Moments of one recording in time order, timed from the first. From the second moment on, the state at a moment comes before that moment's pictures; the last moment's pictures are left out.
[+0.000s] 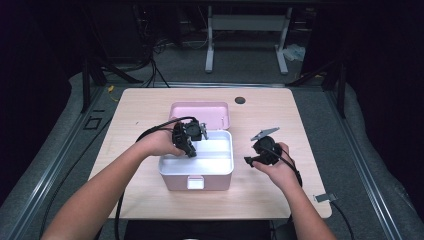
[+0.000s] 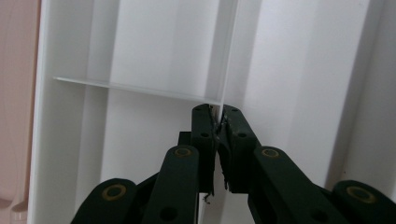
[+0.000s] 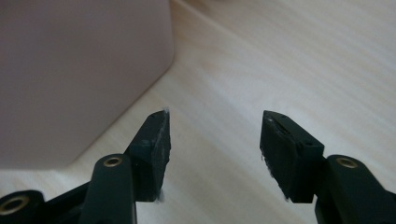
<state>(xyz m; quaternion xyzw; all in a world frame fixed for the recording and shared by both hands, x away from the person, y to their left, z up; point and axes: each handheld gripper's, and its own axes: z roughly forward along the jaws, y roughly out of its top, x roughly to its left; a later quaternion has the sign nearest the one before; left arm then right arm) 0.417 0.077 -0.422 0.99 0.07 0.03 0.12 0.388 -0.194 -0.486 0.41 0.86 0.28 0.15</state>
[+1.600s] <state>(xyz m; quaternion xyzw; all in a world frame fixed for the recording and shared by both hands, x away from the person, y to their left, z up) 0.413 0.097 -0.428 0.97 0.10 0.03 0.20 0.550 -0.114 -0.455 0.53 0.77 0.32 0.13</state>
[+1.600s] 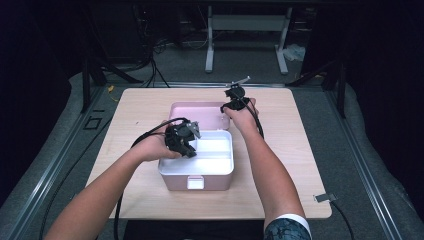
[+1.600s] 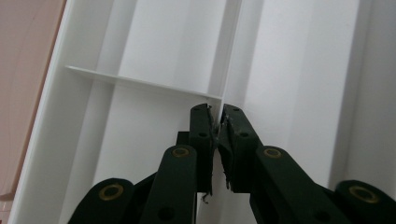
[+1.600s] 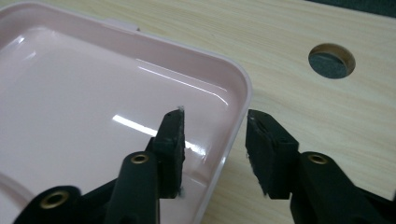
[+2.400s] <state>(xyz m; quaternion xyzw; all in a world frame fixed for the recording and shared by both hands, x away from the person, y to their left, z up) 0.413 0.096 -0.428 0.98 0.09 0.03 0.20 0.554 -0.107 -0.463 0.56 0.76 0.28 0.16</state>
